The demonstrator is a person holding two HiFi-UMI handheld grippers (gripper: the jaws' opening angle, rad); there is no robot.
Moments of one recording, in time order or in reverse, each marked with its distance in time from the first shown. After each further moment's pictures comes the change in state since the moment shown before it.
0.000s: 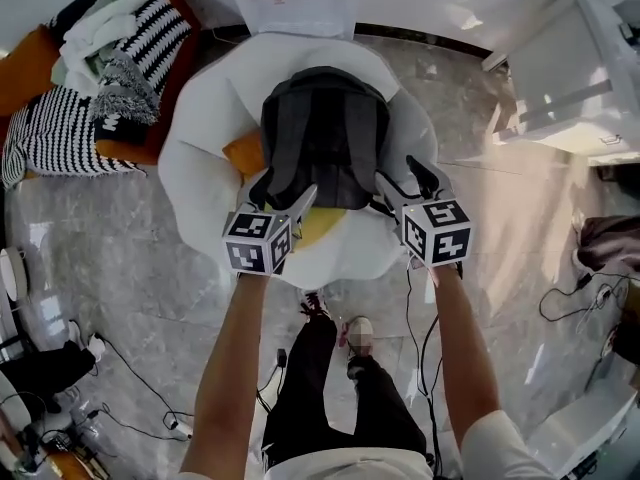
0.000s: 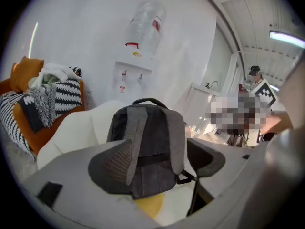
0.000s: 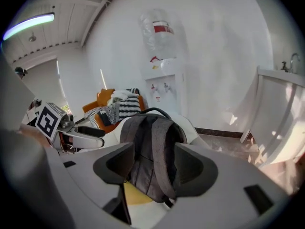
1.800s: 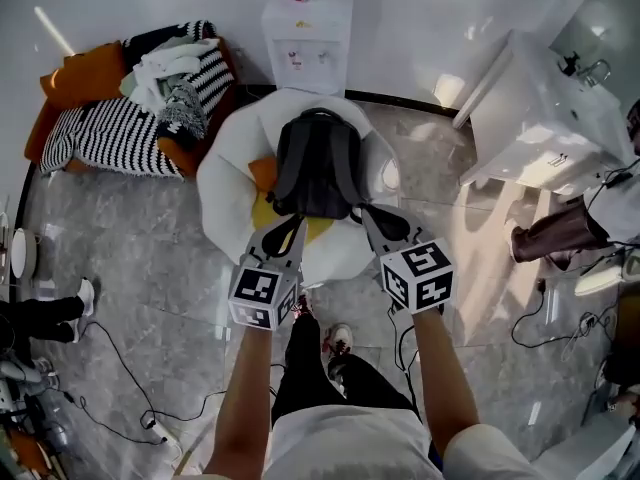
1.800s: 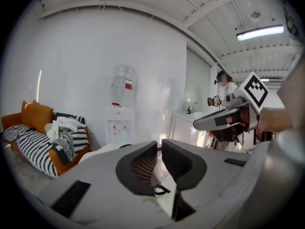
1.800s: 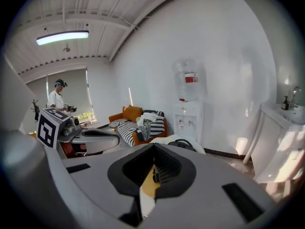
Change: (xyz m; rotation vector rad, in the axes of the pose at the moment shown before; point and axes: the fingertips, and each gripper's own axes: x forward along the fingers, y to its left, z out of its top) left arm -0.282 -0.224 0.094 0.183 -0.305 0.040; right arm -0.309 0.143 0.074 -0.133 -0.178 0.169
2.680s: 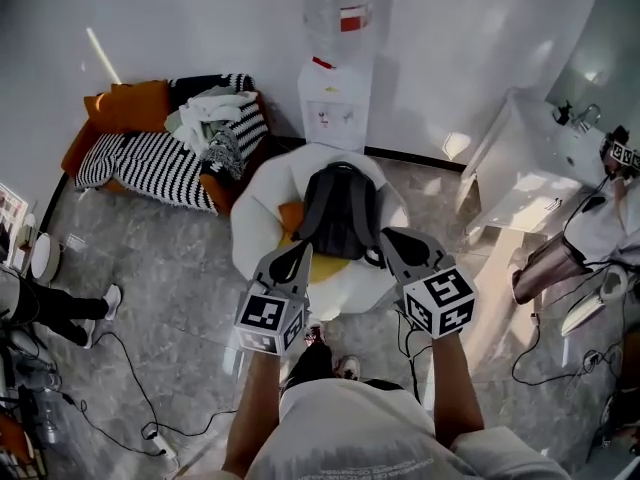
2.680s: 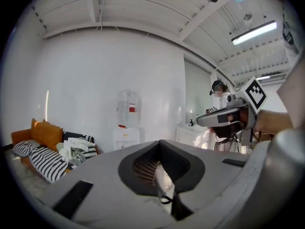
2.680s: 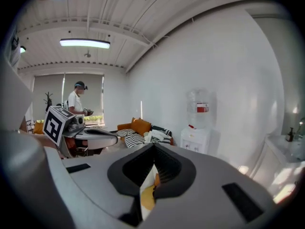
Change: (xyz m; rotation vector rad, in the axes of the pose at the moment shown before) left arm -0.109 -0.028 0.121 0.052 -0.123 0.075; right arm -0.109 0.059 0.115 -0.153 -0.166 0.069
